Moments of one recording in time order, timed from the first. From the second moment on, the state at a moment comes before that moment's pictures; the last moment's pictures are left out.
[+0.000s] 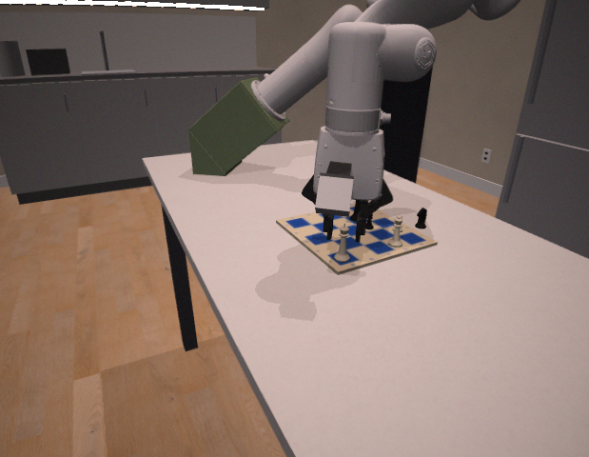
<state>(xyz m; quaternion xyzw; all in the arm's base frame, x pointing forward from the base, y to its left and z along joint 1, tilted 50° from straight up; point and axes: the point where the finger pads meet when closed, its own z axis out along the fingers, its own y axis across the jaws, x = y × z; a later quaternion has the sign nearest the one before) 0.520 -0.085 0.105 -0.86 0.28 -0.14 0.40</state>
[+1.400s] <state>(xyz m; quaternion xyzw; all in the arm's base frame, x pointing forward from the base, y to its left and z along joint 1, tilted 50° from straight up) 0.527 -0.077 0.097 -0.86 0.28 -0.14 0.40</state>
